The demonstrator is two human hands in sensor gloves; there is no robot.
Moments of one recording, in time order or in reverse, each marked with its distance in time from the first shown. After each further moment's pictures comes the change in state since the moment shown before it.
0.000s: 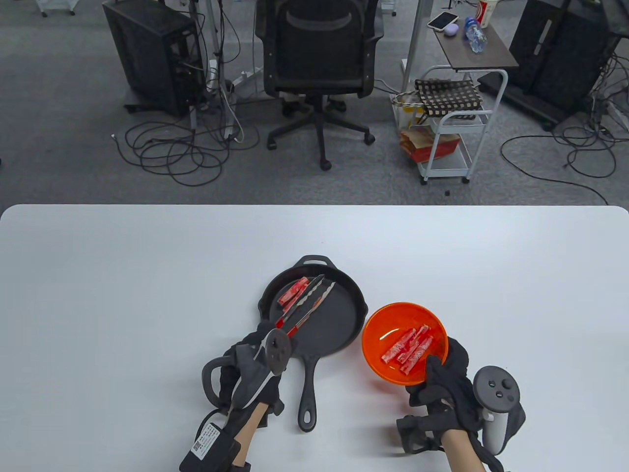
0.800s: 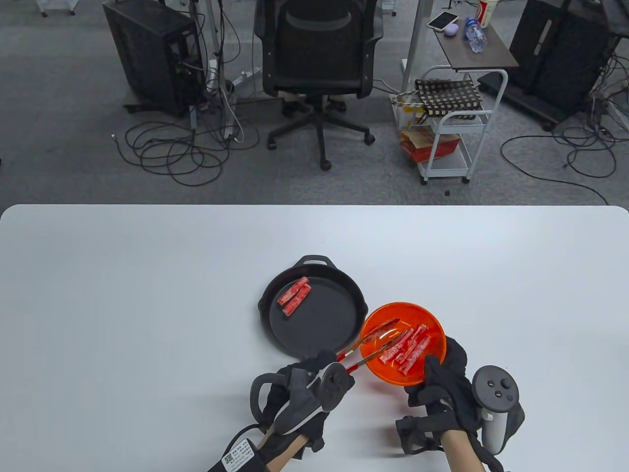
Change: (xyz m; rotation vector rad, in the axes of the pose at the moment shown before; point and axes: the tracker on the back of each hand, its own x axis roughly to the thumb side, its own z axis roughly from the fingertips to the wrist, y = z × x) left_hand 0.070 0.004 0.043 -0.096 -0.271 0.012; right_hand 0.001 0.001 0.000 0.014 -0.015 0.000
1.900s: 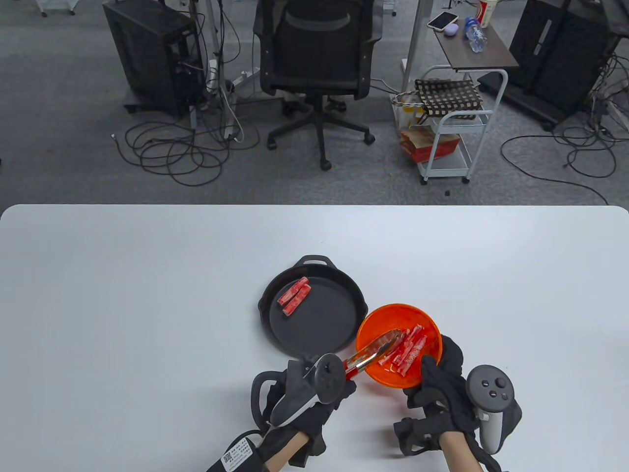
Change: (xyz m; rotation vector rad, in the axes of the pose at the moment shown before) left_hand -0.006 -0.002 -0.006 -0.144 0.012 0.108; right_hand 0.004 0.004 0.002 0.001 -0.043 0.062
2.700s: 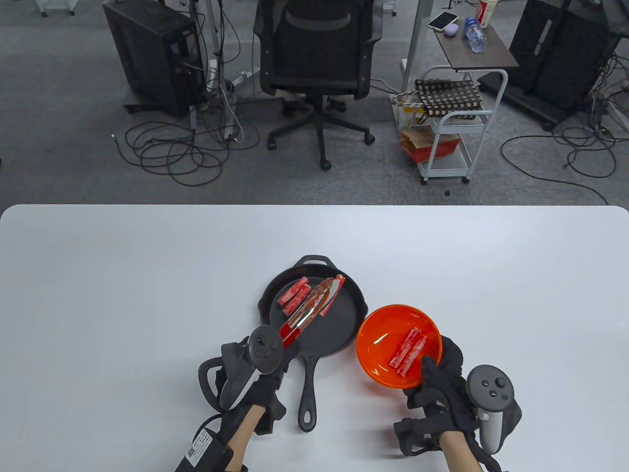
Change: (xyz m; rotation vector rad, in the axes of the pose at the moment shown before) left_hand -0.094 0.019 -0.017 0.162 0.292 0.066; right_hand 0.001 -0.002 0.001 0.003 0.013 -0.001
